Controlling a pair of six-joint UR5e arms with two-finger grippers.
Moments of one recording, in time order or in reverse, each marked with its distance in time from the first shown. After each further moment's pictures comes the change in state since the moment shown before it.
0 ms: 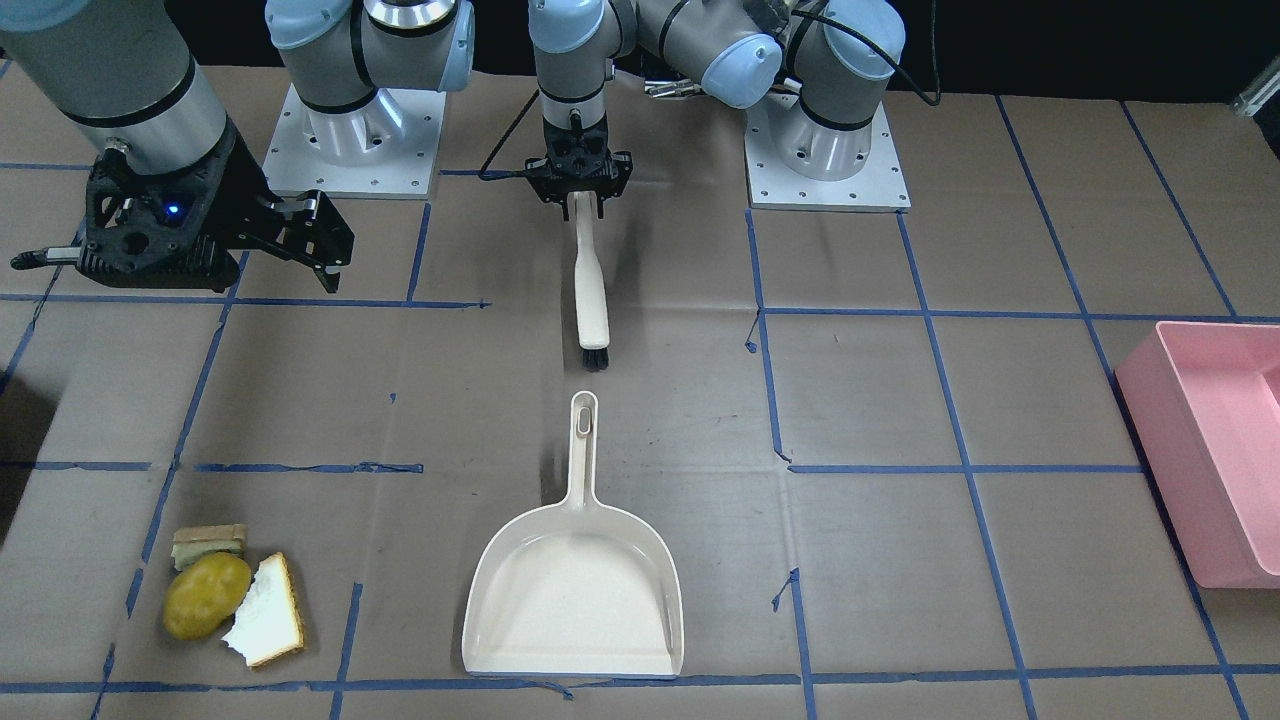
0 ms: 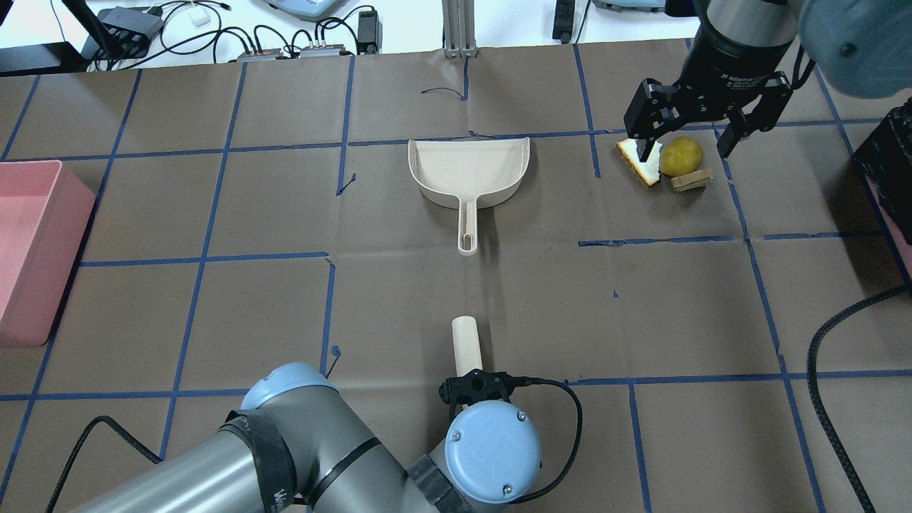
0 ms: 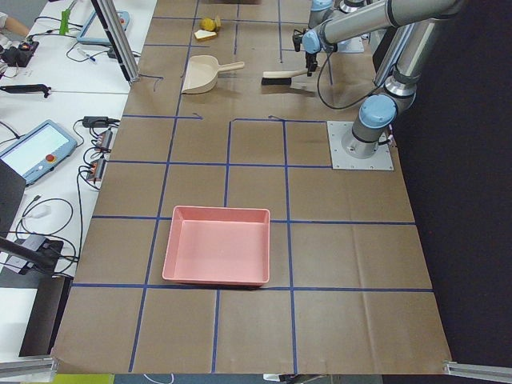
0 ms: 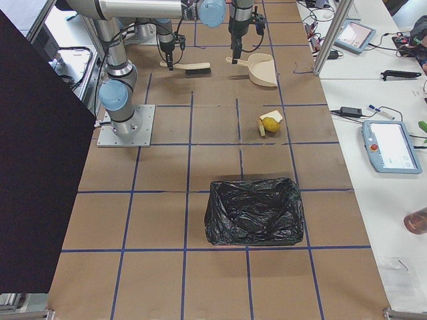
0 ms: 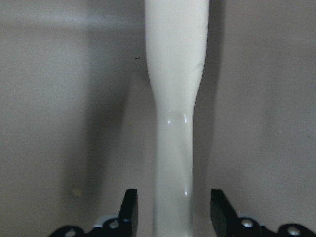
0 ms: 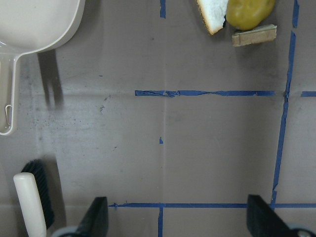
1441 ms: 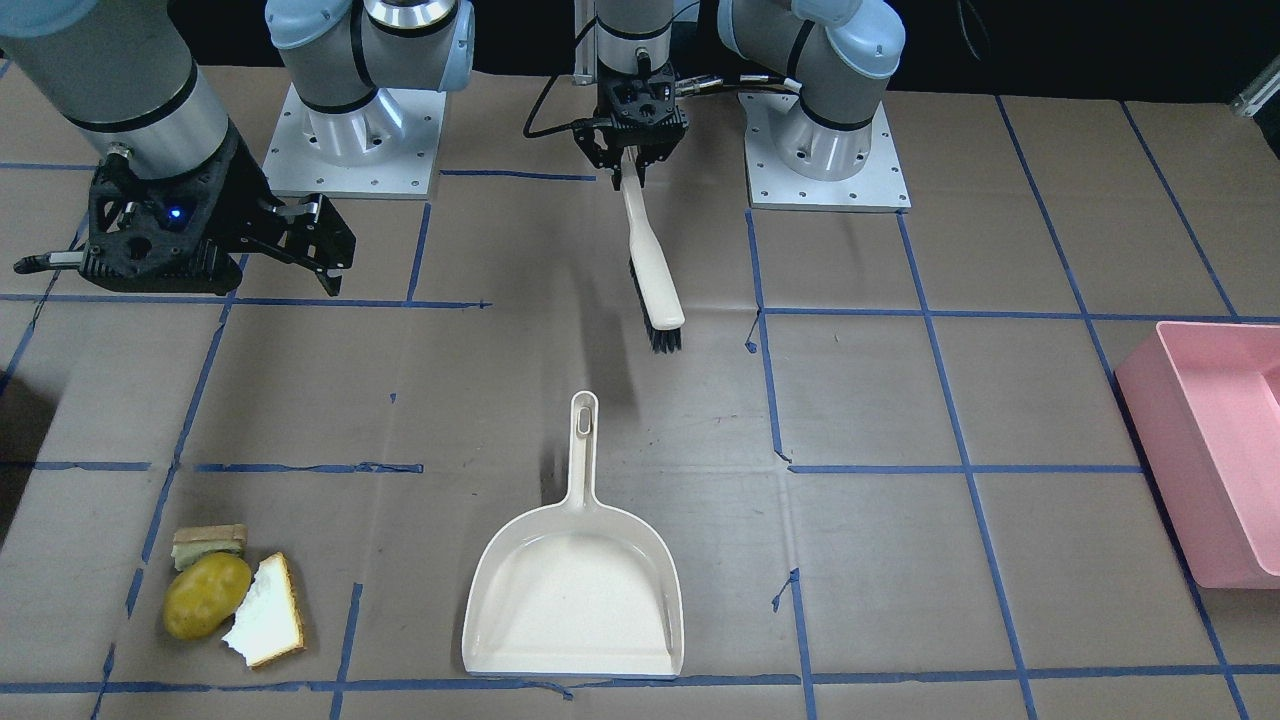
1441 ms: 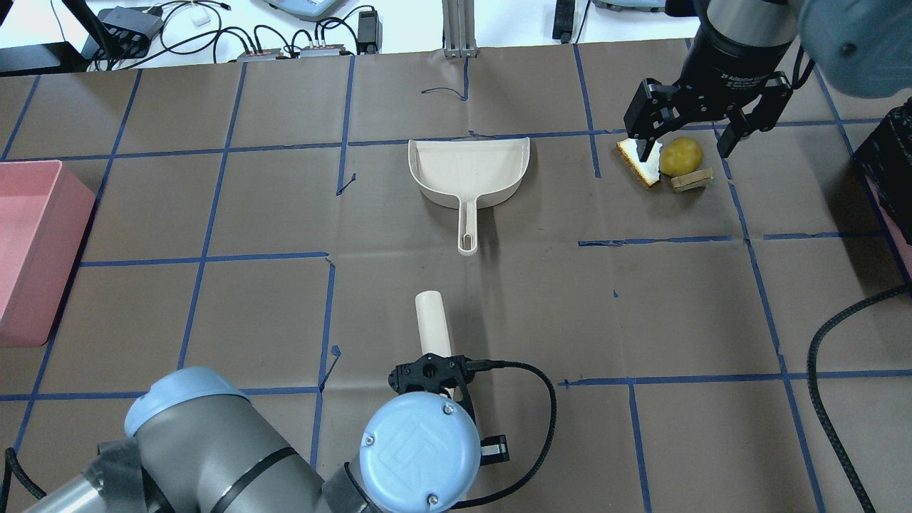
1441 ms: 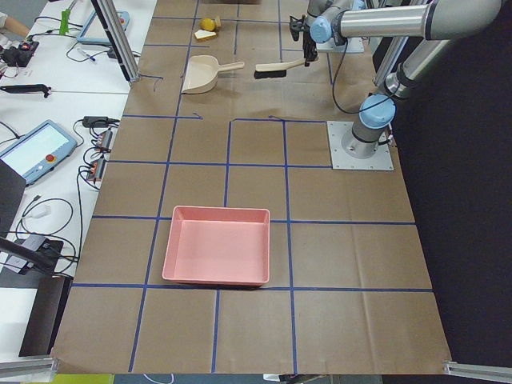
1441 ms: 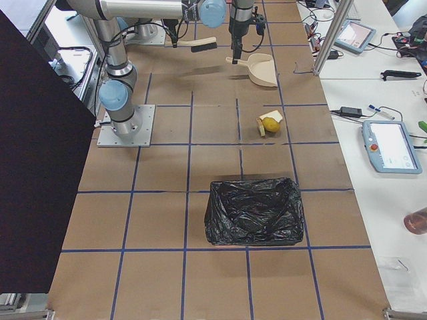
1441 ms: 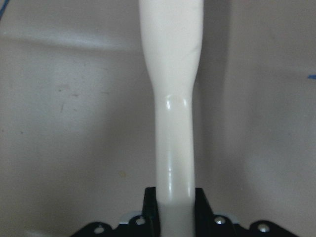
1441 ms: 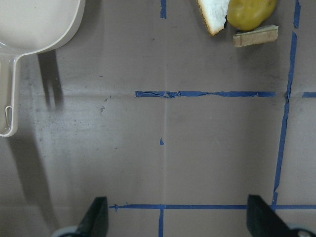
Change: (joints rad) left arm 0.208 0.275 0.081 -0.327 0.012 0.137; right arm 0.003 0.008 -0.005 -0.005 0.001 0.003
